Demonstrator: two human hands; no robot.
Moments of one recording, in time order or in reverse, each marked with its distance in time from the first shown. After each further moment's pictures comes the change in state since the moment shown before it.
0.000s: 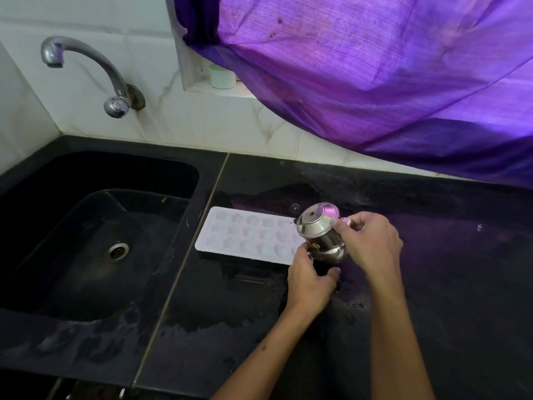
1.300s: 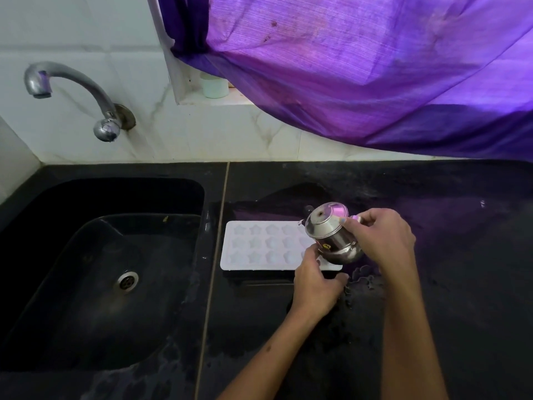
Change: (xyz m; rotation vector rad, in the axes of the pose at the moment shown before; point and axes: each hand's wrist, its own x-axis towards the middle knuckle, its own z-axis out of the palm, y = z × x) left_hand 0.016 -0.010 -0.062 0.087 -0.196 -0.023; right_hand -0.011 -0.037 0.026 0.020 0.060 0.104
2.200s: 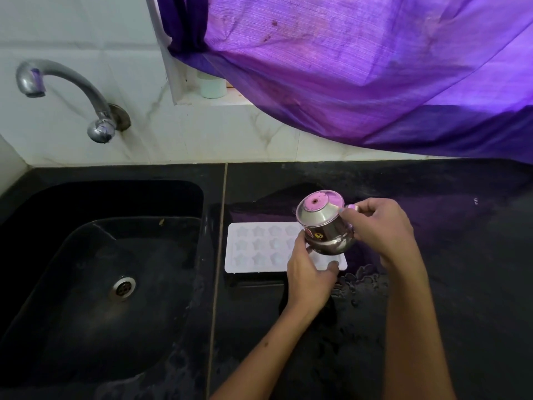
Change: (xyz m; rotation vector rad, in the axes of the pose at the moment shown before) left_hand 0.006 0.003 -0.022 -0.064 0.114 0.147; right_hand -0.008 -0.026 0.004 0.137 -0.010 0.018
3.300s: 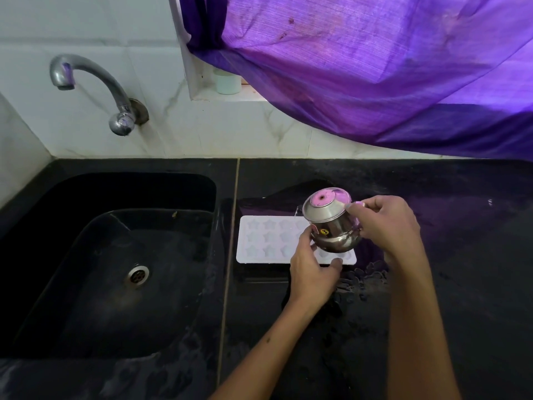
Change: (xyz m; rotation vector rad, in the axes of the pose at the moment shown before) left_hand -0.012 0.000 -0.014 -0.018 -0.006 -0.034; right_hand -0.016 -0.009 0.004 -0.001 0.007 0.000
